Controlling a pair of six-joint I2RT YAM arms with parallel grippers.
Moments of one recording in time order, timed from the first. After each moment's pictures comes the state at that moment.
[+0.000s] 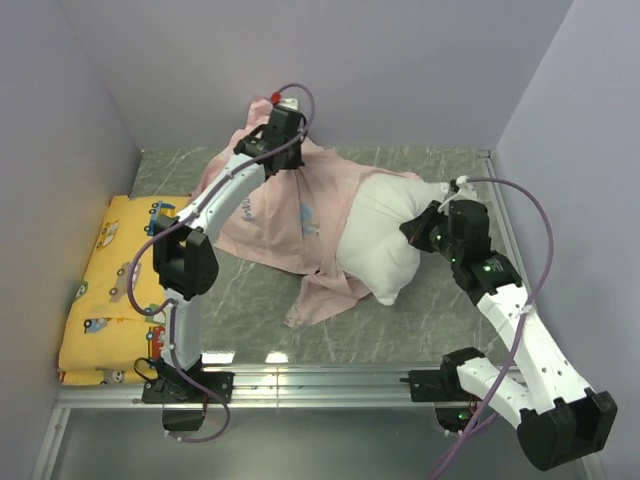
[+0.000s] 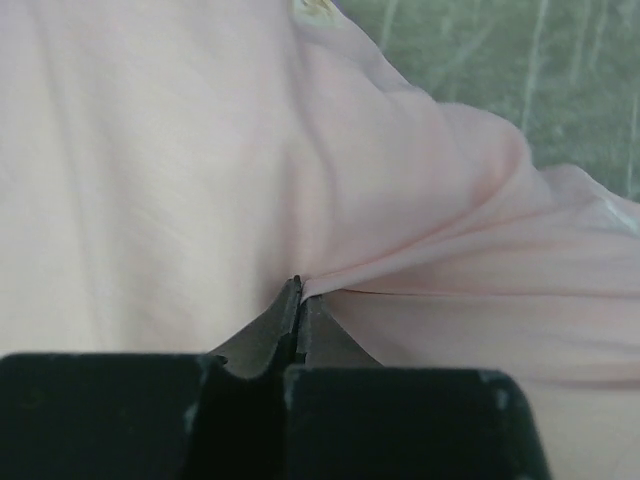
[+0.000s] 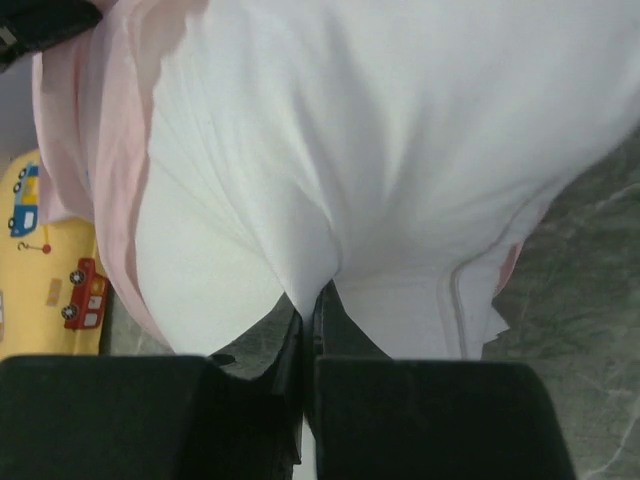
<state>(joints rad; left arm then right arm) -0.51 2.08 2.06 -0.64 -0.28 -0.35 0.28 0.93 0.84 -0.39 -0.04 0.59</state>
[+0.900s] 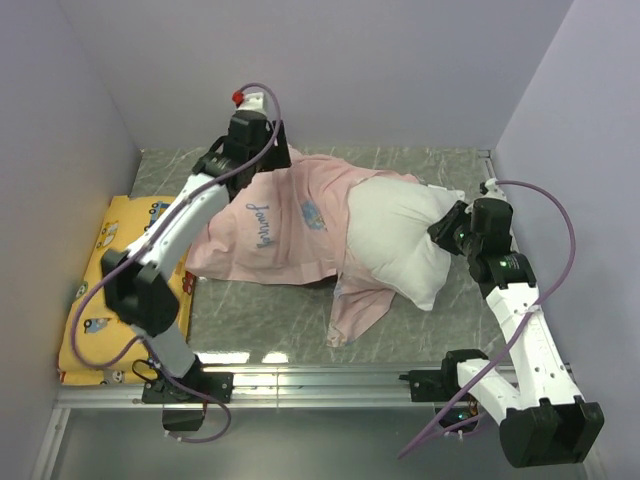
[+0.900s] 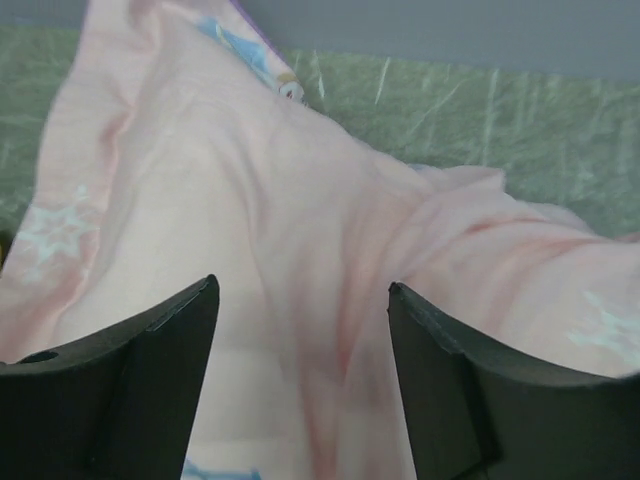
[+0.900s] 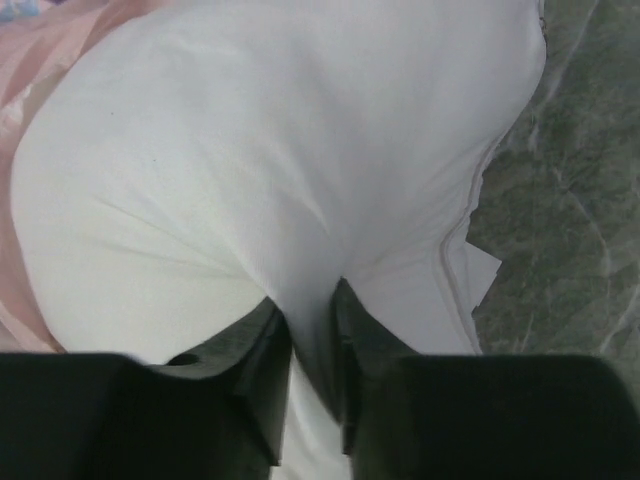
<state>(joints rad) -0.43 1.77 1.73 -0.48 -0.23 -0.39 0.05 0.92 0.89 -0.52 -0.06 0.54</state>
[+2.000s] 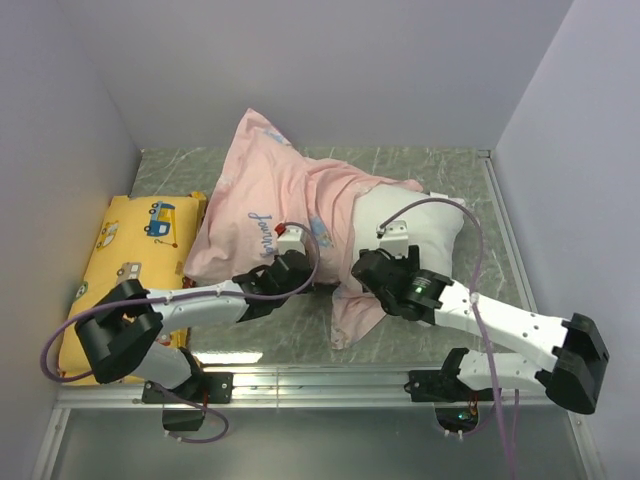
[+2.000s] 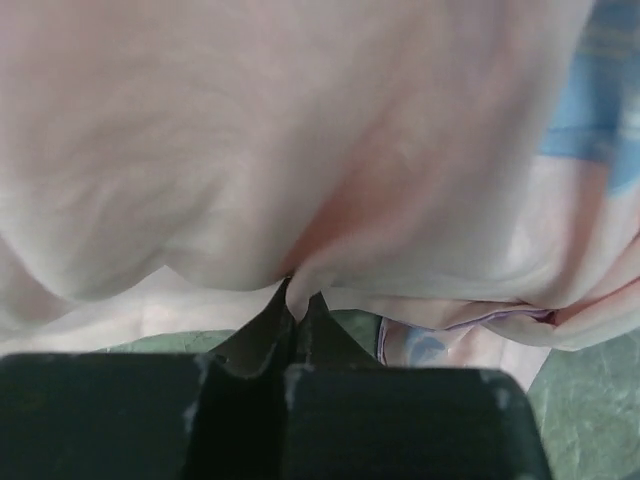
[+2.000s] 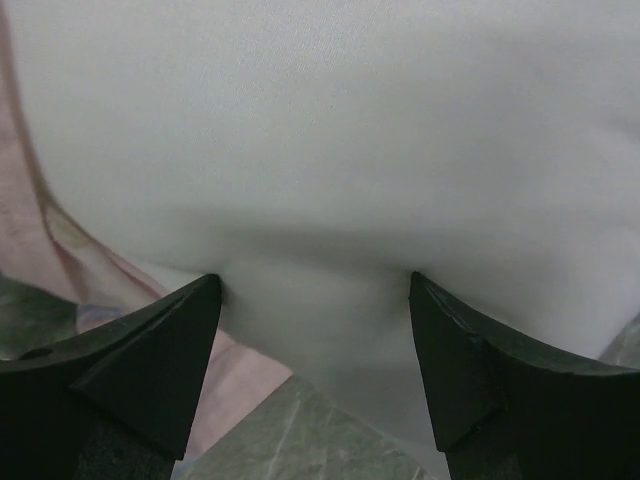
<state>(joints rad) -0.94 1.41 0.68 0.12 -0.41 -0.71 0.97 1.10 0.81 -0.65 0.78 0.64</state>
